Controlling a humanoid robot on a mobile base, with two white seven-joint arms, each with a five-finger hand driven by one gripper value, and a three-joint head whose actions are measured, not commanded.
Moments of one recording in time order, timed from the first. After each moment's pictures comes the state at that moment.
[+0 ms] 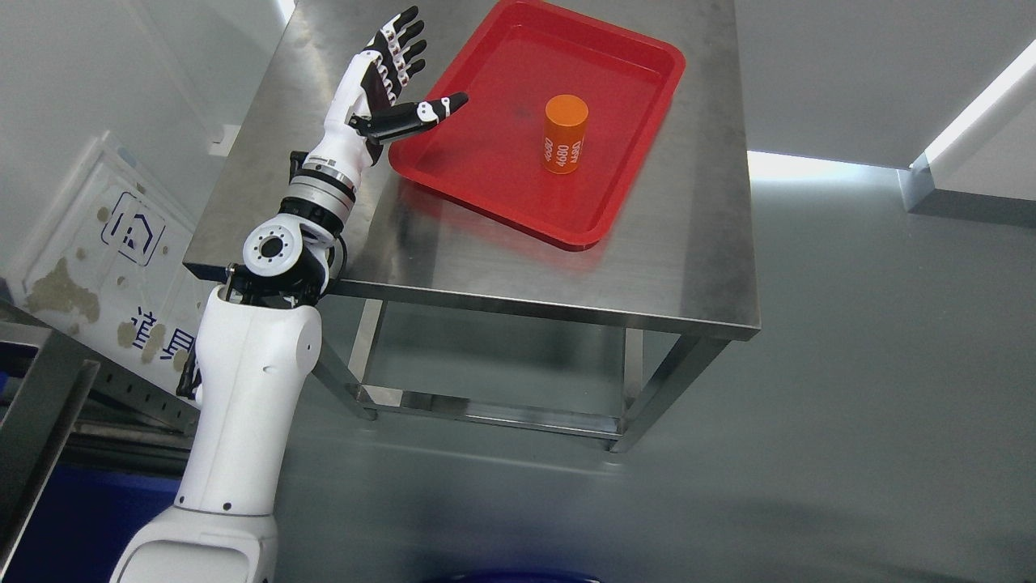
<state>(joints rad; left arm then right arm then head) -0.51 0.02 -0.08 -1.38 0.19 0.04 -0.17 0.00 0.00 0.00 0.00 0.00 0.04 0.04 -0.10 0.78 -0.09</state>
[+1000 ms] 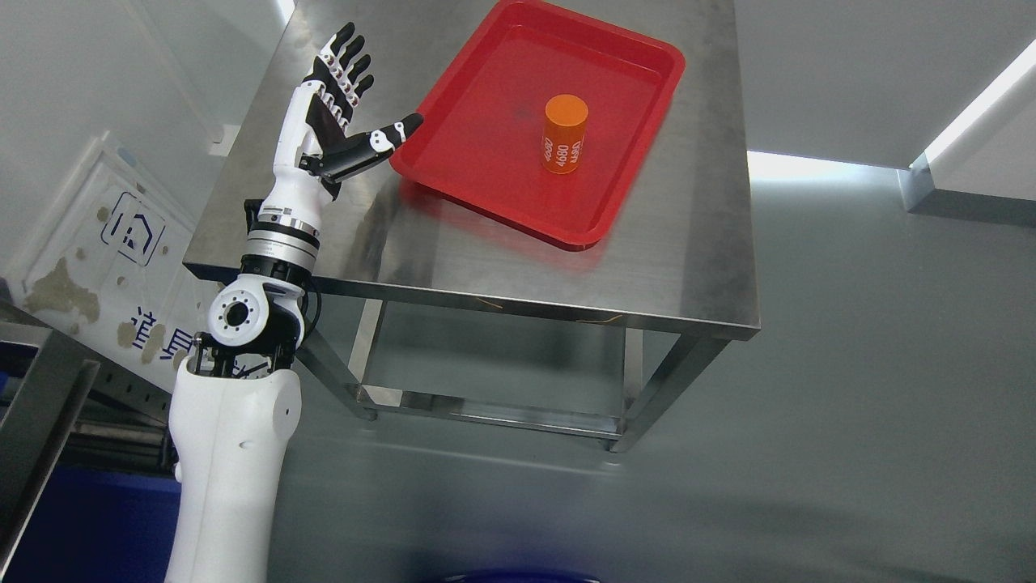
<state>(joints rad) -0.34 0.00 0.00 -1.61 0.17 0.04 -0.11 0.00 0.00 0.00 0.00 0.00 0.04 0.03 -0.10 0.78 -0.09</state>
